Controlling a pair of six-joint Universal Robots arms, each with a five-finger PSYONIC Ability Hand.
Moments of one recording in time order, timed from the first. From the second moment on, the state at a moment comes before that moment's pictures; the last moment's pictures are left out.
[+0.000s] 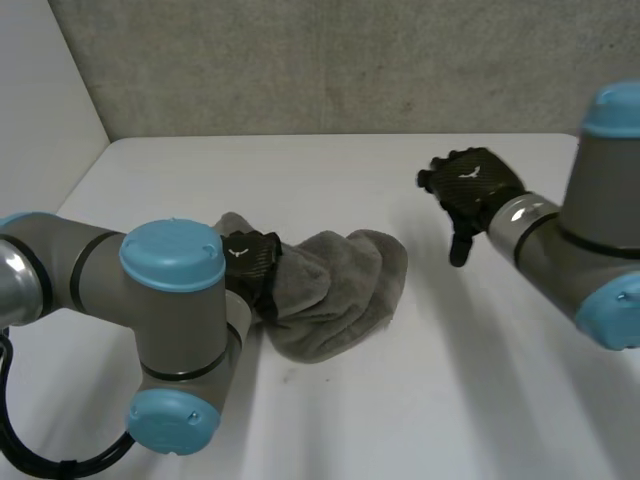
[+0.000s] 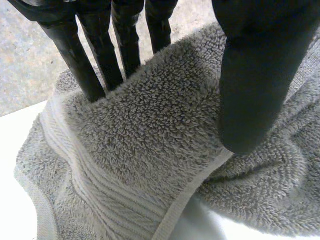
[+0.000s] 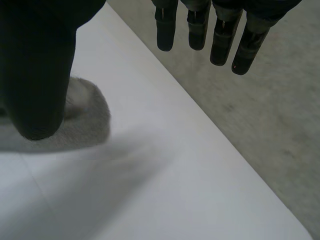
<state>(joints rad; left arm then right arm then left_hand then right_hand) 4.03 -2.14 -1.43 3.25 -1.85 3.13 1.98 -1.12 1.25 0.14 1.45 2.63 0.60 0.60 0.59 0.59 0.41 0.21 0.22 0.21 0.23 0.05</state>
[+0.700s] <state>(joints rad) 4.16 -1.65 -1.60 3.28 -1.81 3.34 2.17 -0.72 0.69 -0.02 1.28 2.99 1.18 1.21 1.21 1.22 1.03 0.97 1.18 1.18 1.19 0.98</state>
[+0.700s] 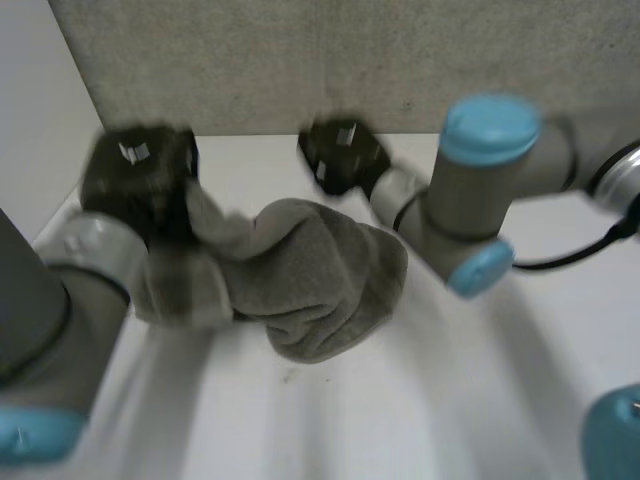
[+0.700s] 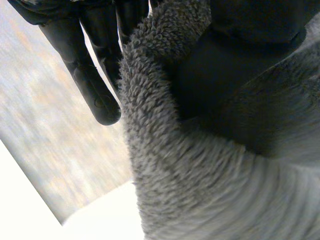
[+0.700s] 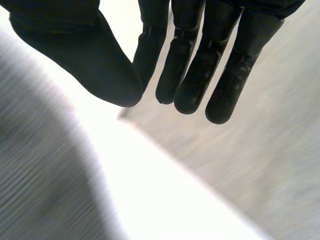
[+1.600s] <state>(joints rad) 4.01 -1.38 -1.66 3.29 -1.67 3.40 2.01 -0.87 1.04 -0.05 0.88 3.19 1.18 1.22 1.22 1.22 1.03 0.25 0.28 0.26 0.26 0.08</state>
